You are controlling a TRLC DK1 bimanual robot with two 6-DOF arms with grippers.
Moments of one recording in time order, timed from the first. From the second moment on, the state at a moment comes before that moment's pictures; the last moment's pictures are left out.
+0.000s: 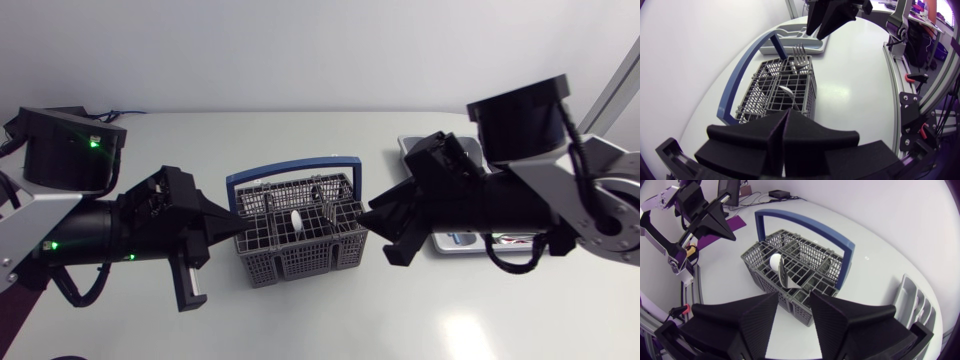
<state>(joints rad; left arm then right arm) -0.46 1.04 0.68 -0.34 0.40 0.66 0.54 1.20 0.78 -0.29 -0.31 -0.21</state>
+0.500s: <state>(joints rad) -0.51 1.11 0.70 -0.34 0.38 0.65 0.61 1.32 0.82 -0.22 -0.27 -0.20</state>
